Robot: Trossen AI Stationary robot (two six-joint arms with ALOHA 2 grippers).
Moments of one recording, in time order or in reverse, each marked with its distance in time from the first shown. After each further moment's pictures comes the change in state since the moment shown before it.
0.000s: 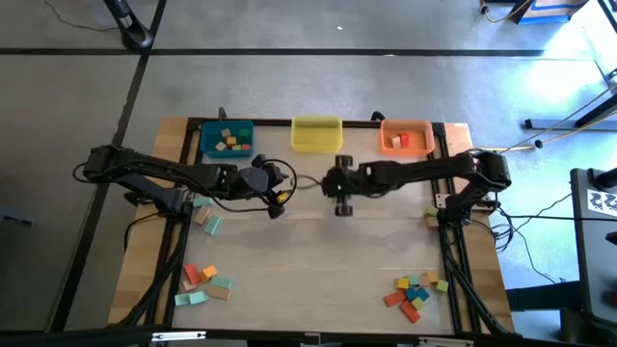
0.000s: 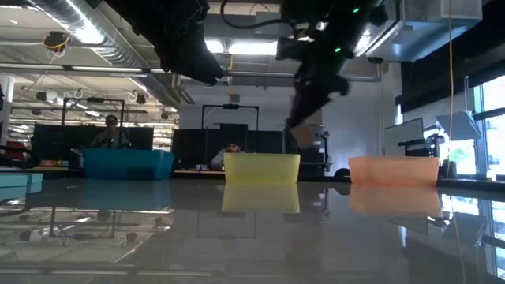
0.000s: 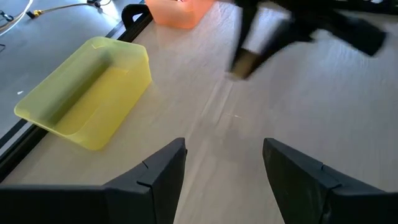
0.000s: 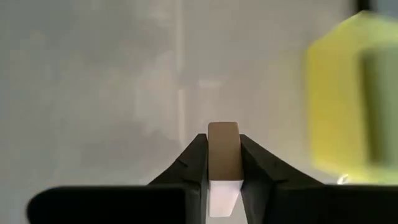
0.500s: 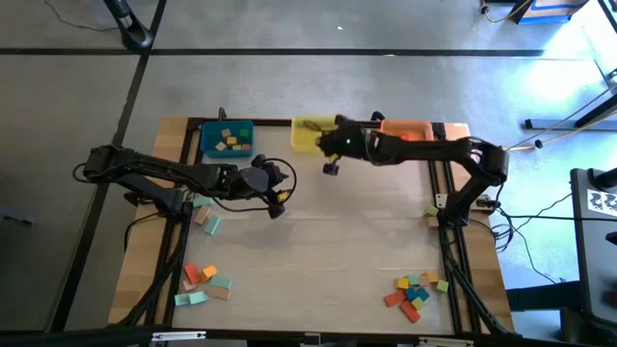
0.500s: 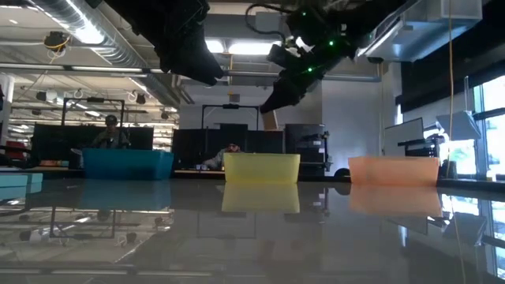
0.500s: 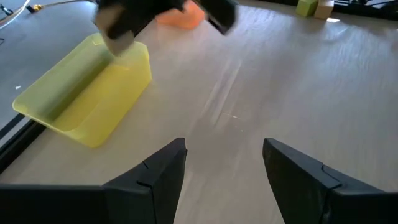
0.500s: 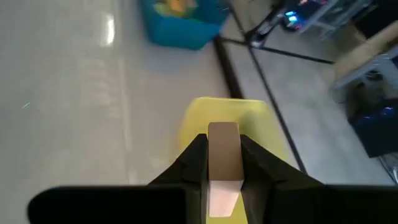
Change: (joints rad) left arm 0.001 0.000 0.000 0.000 0.000 -0.028; right arm -0.302 0.000 -0.080 0.539 -0.108 -0.208
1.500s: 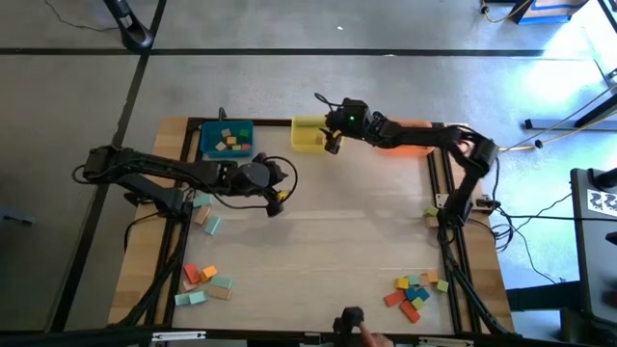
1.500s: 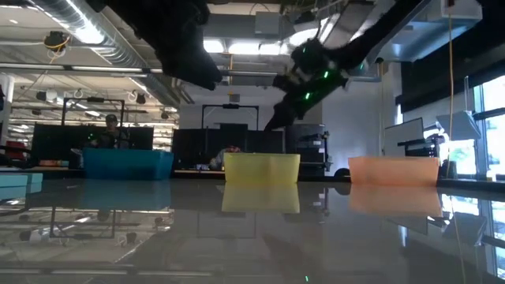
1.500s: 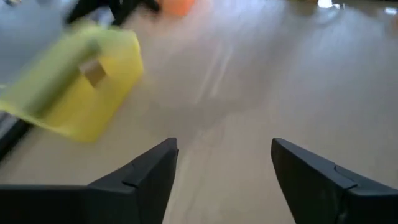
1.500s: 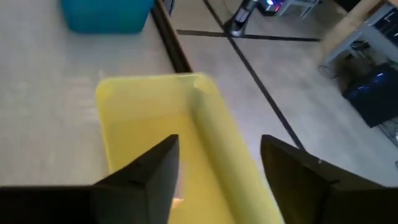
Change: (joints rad) left arm 0.047 -0.005 0.005 -0.049 0.099 0.039; right arm -0.184 0.087 0.007 0.109 -0.129 0.035
